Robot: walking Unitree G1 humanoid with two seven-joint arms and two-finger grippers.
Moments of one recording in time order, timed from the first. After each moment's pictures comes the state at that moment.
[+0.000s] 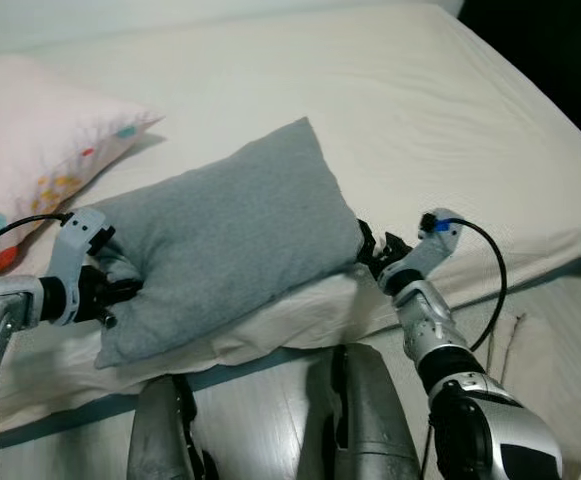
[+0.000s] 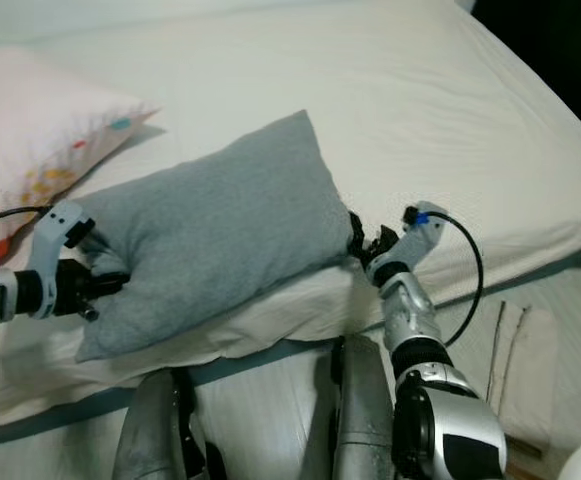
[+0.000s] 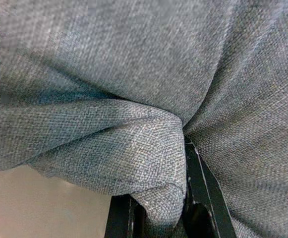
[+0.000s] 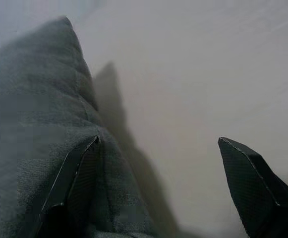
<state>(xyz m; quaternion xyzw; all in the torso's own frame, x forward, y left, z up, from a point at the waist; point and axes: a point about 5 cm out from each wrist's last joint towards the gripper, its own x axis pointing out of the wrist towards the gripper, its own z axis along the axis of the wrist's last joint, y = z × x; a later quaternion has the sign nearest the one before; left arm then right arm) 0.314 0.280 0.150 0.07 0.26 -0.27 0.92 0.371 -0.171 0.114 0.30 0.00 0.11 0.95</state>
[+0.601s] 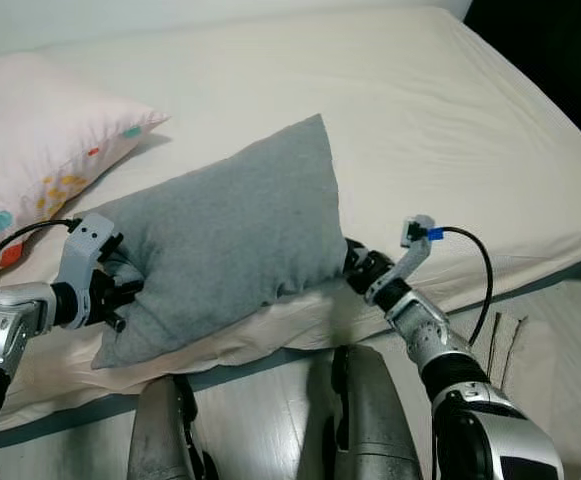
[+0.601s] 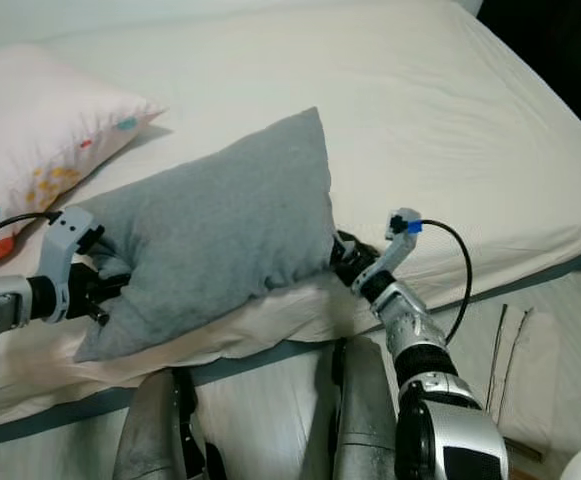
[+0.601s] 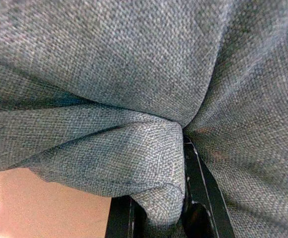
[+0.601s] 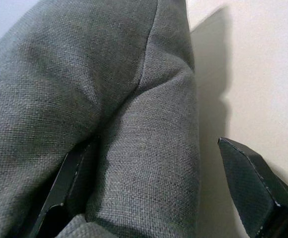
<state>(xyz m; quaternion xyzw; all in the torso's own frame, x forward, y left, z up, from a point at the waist) 0.316 0.269 0.137 0.07 0.25 -0.28 0.92 0.354 -0.145 0.101 0.31 0.05 0.30 0.90</state>
